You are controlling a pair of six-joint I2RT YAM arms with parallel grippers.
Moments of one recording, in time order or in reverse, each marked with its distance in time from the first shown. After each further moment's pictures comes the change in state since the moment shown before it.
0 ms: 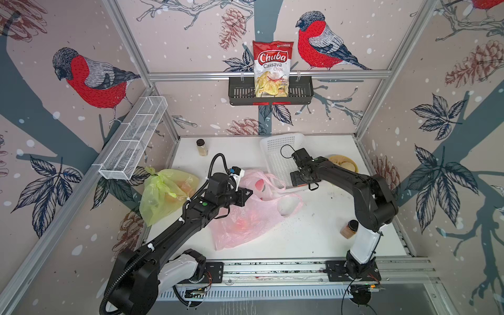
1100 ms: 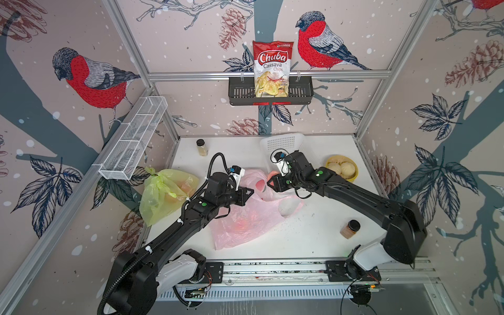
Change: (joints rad) left arm -0.007 -0.014 0.018 -0.003 0.010 -0.026; right arm 0.298 -0.300 -0.066 0.186 -0.454 0.048
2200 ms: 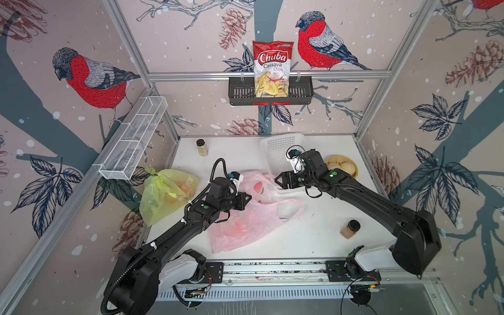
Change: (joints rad) left arm -0.004 0.029 -0.077 0.011 -0.051 -0.030; right arm -0.162 -0.151 -0.146 0.043 -0.047 0.056
